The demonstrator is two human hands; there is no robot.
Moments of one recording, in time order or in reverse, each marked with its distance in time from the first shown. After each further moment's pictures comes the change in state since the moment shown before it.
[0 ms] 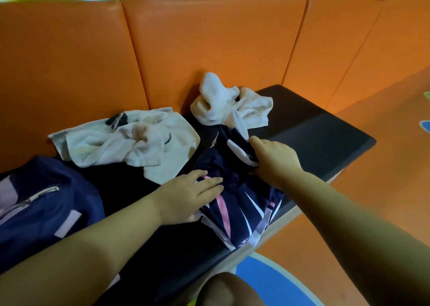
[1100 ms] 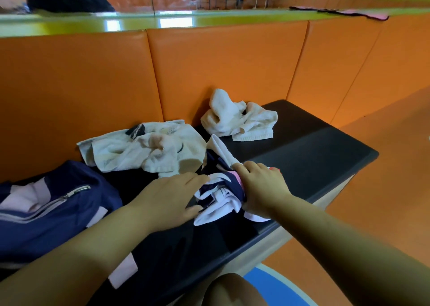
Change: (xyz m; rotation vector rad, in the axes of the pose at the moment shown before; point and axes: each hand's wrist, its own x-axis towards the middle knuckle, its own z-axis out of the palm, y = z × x) left_hand -0.034 0.019 -0.075 -0.183 0.025 -0.488; right_hand -0.035 -0.050 -0.003 -0.044 -0.024 -0.139
